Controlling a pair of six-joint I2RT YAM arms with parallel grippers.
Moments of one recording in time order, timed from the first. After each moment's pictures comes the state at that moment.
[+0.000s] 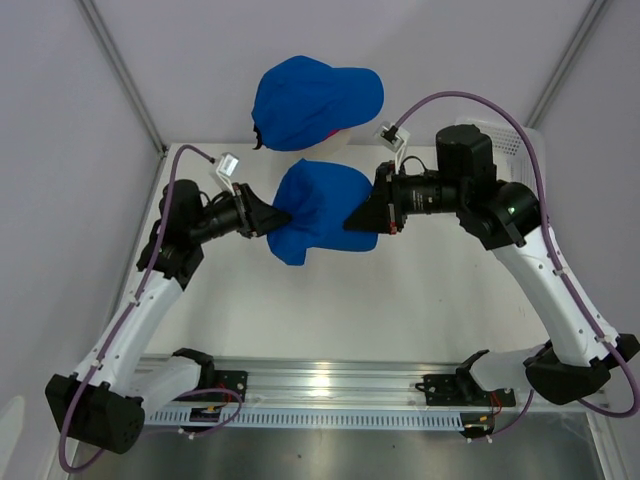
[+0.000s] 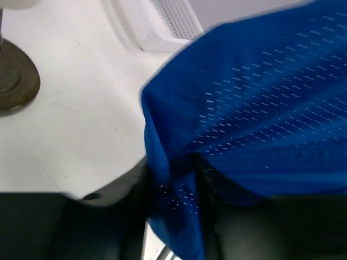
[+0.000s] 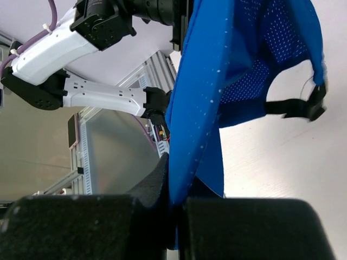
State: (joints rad) left arm -0.25 1.02 0.96 -0.17 0.70 -0.58; right arm 0.63 1.32 1.78 -0.83 -0.76 0.30
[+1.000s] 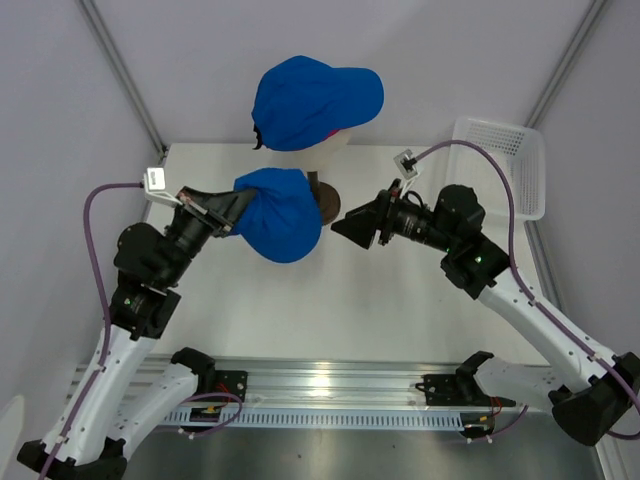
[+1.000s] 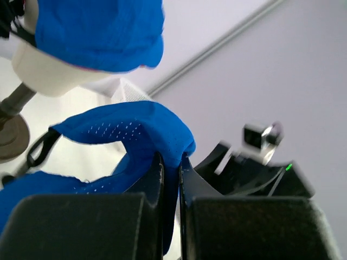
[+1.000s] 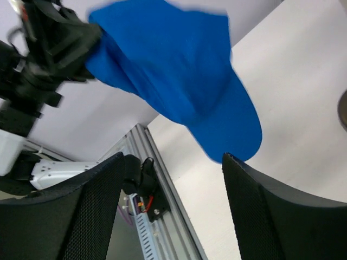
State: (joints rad) left arm -0.38 0.68 0.91 -0.06 0.15 -0.96; right arm 0.64 1.10 1.10 -0.02 -0.52 0.59
